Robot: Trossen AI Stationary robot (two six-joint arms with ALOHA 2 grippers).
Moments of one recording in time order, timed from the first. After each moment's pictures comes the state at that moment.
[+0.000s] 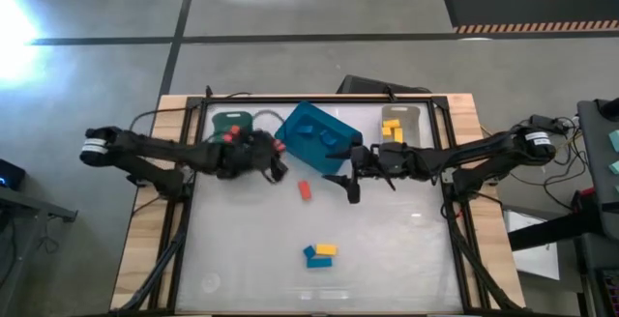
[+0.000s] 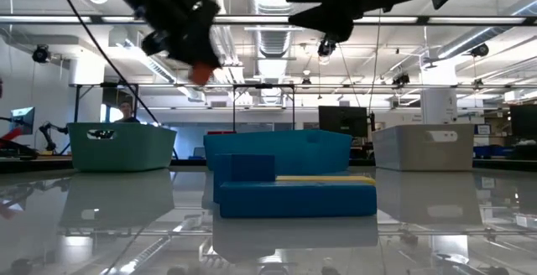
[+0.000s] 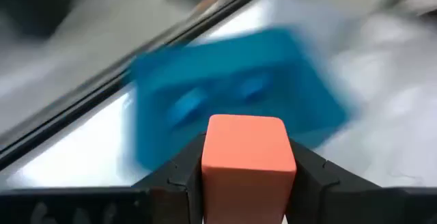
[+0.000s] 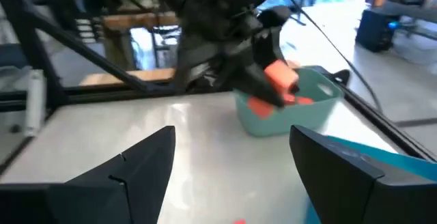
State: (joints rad) left arm -0.04 1.27 0.88 -0.30 -0.66 -0.48; right arm 0.03 1.36 0.76 0.43 0.10 0.06
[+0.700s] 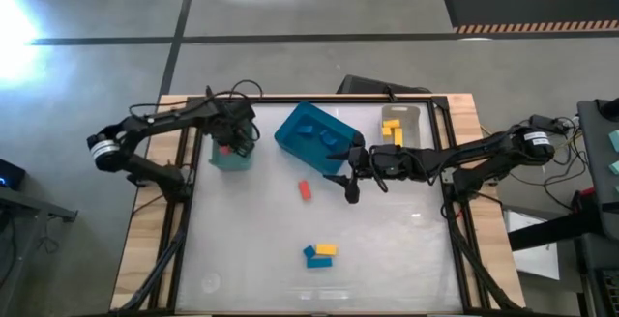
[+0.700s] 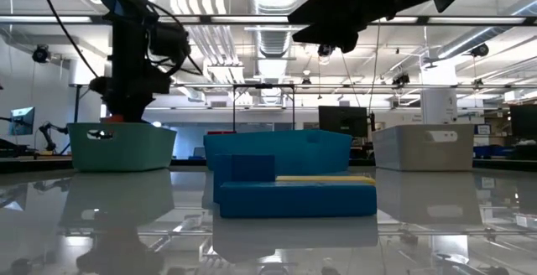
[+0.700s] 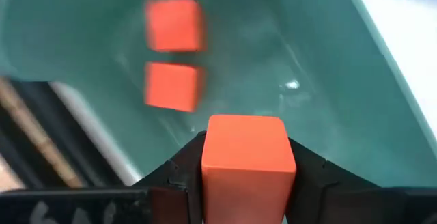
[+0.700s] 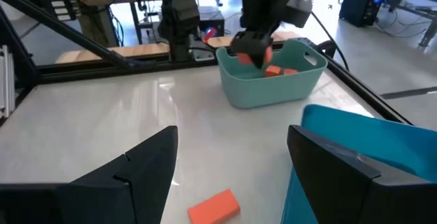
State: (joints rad) left arm 0.62 1.35 0.92 -1.01 -0.16 -0.39; right arm 0.03 1.37 0.76 0.34 0.16 0.08
